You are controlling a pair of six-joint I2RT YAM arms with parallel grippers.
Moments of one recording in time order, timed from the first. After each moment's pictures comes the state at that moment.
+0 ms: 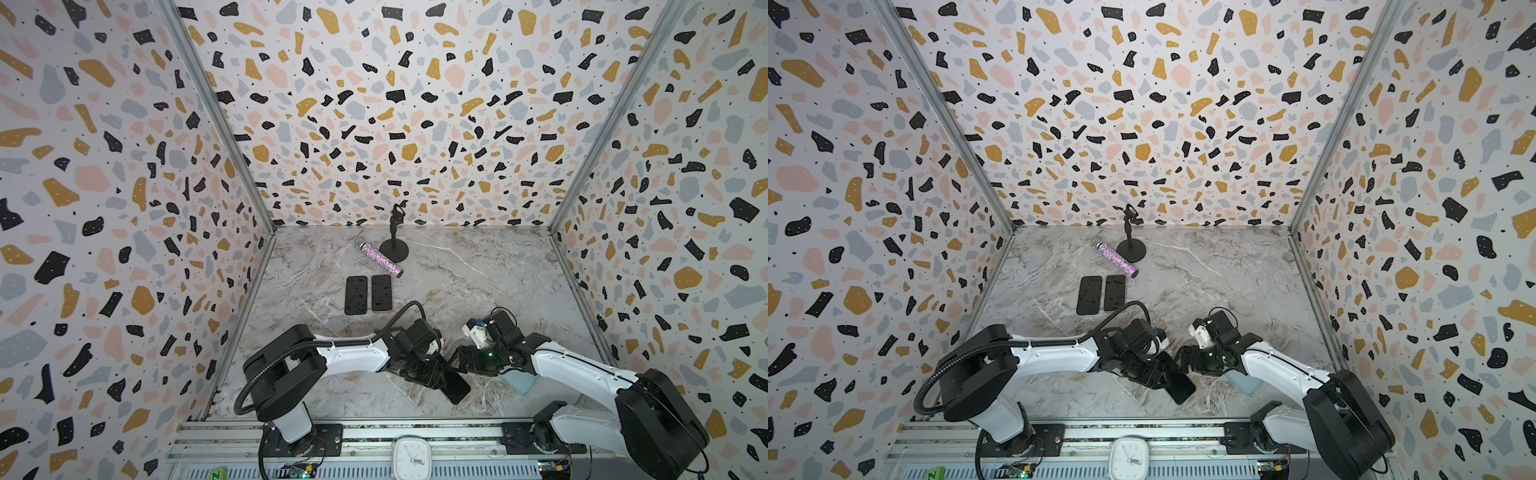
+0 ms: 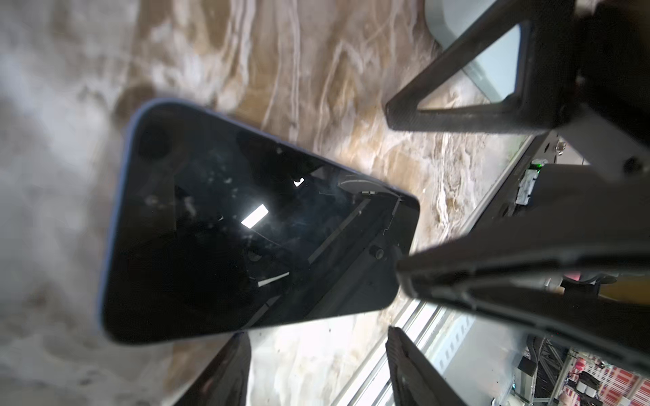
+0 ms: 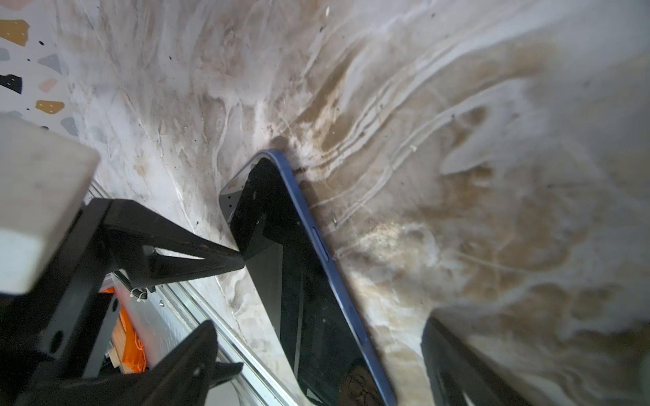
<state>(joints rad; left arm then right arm) -1.00 1.67 0.87 -0.26 0.44 -0.61 0.55 1.21 0.49 -0.39 -0.55 0.53</state>
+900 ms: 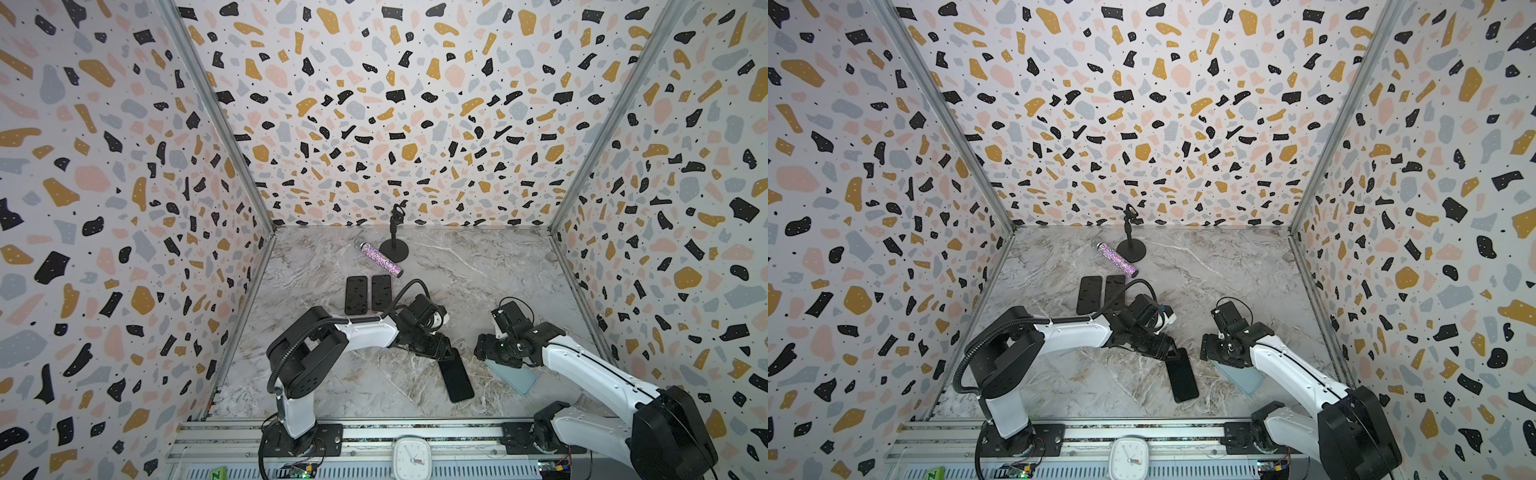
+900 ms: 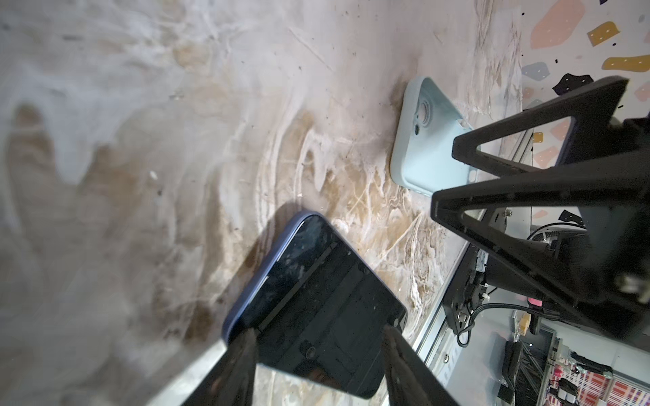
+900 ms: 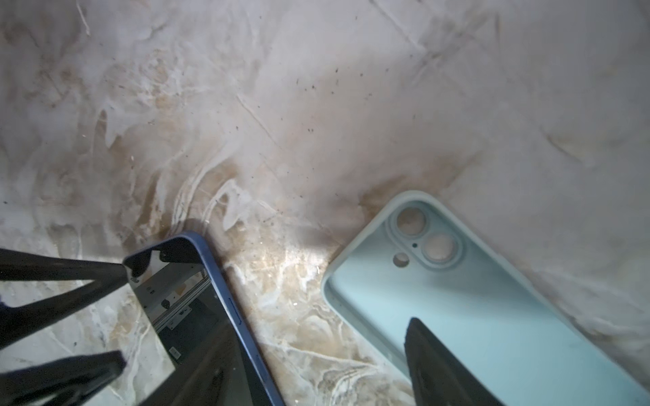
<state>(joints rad) -0.87 1.81 1.02 -0.21 0.54 -0.53 0.49 1.11 0.60 -0.71 -0.09 0.62</state>
